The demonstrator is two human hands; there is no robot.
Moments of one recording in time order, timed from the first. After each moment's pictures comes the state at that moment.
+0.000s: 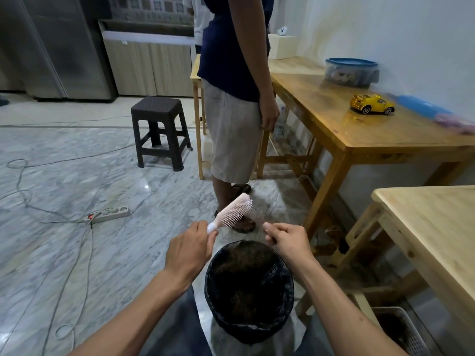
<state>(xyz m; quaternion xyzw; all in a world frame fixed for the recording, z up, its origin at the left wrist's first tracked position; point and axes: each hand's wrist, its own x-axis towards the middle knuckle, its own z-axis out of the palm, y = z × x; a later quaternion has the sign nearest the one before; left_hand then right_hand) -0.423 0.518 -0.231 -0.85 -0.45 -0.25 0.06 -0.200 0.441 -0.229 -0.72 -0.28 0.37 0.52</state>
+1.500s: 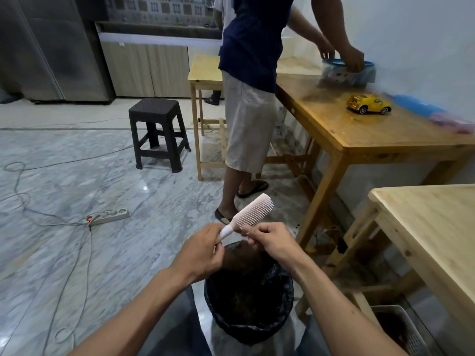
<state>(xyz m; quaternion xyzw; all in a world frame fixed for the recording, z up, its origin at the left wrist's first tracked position) -0.415 0.513 -0.220 -0.88 -0.36 -0.24 -0.17 -0.218 0.451 -0.217 -0.64 -0.39 0.46 0.48</state>
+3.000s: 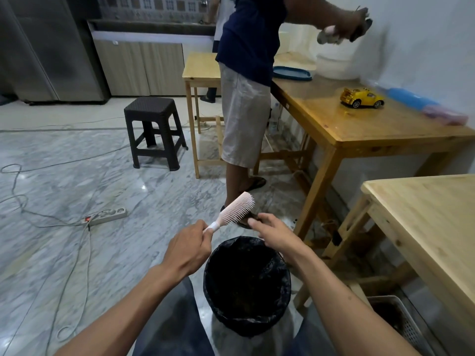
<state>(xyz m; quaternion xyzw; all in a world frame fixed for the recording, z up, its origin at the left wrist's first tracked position) -0.423 0.515 -0.218 -0.83 -0.49 -0.18 -0.19 -0.200 0.450 -0.220 -0.73 -0.35 0.45 0.38</state>
